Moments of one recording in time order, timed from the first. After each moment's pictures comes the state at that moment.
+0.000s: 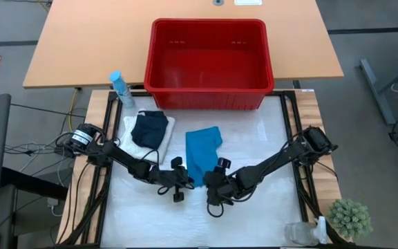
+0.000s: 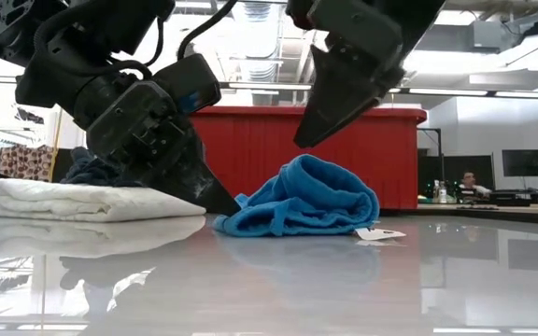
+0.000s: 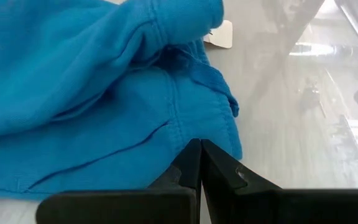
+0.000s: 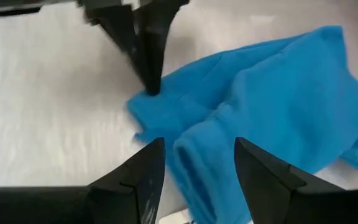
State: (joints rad) left arm -0.34 1.80 0.68 0.52 -0.33 -0.30; right arm 0.43 1.87 1.34 -0.55 0.57 0.56
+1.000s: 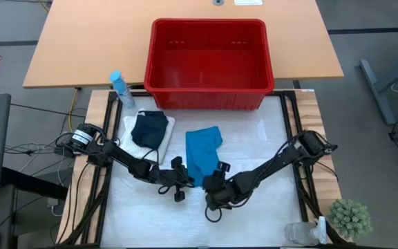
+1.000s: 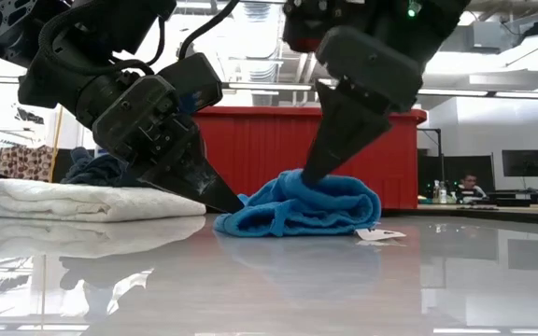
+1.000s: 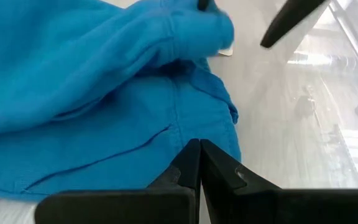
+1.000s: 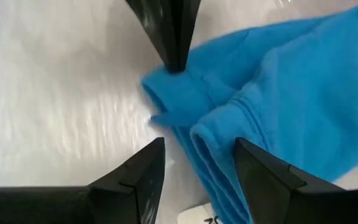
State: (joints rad) left arm -0.33 1.80 0.68 0.54 -0.32 -0.34; right arm 0.45 1.95 1.36 -0.57 0.57 0.57
